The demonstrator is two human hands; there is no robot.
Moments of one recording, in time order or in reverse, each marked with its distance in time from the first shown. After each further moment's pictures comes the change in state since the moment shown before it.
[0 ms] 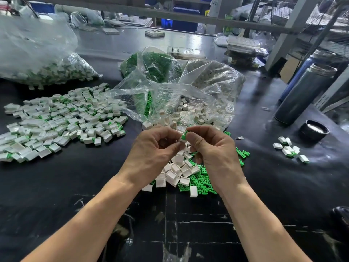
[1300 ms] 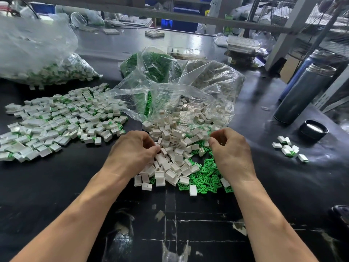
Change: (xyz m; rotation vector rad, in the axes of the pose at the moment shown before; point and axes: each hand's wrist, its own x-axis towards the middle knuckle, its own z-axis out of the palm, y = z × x) left_hand 0.013 -0.022 -0.030 0.659 0.104 -0.277; right_hand 0.013 0.002 -0.035 -0.842 0.281 0.064
